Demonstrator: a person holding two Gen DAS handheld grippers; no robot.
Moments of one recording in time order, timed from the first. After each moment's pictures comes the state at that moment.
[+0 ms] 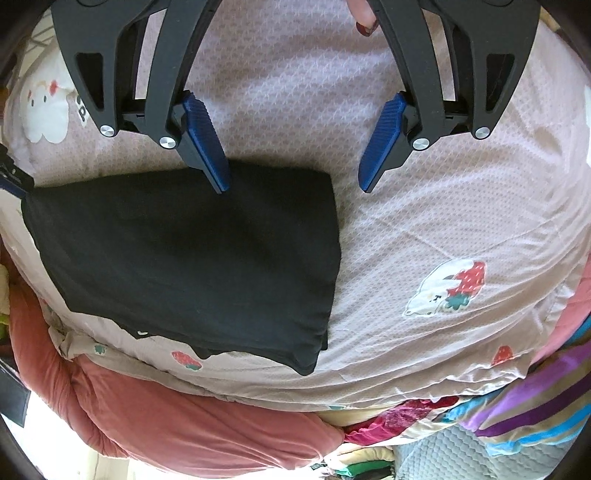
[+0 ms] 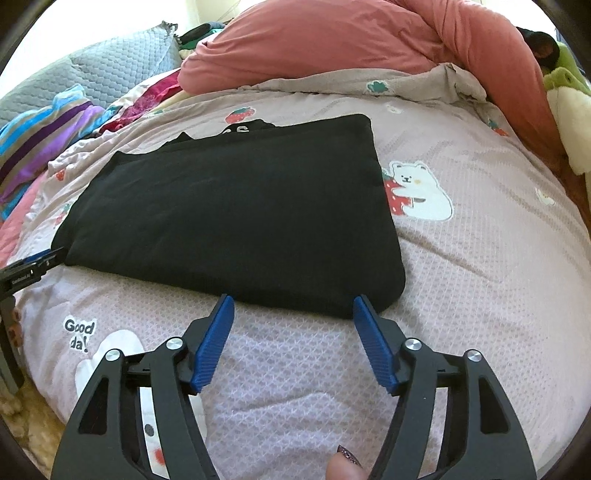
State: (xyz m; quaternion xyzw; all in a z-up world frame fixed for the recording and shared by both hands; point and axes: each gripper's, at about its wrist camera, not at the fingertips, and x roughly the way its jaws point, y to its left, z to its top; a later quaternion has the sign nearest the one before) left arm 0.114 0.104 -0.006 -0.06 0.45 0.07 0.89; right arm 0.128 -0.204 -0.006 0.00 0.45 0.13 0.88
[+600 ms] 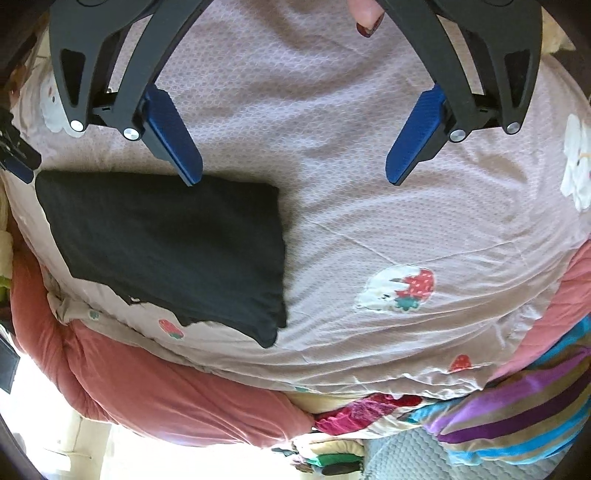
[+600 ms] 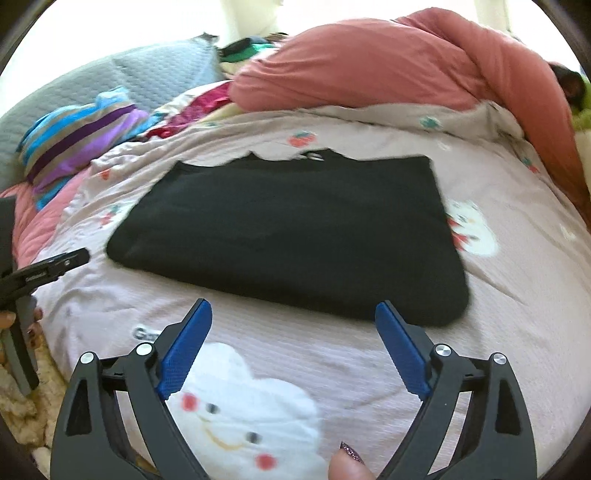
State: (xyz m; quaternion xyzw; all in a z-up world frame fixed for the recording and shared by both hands) left arm 0.080 0.131 0.024 -0.10 0.42 0.10 0.90; right arm 0.105 -0.148 0.030 -0.01 0.41 0.21 0.89
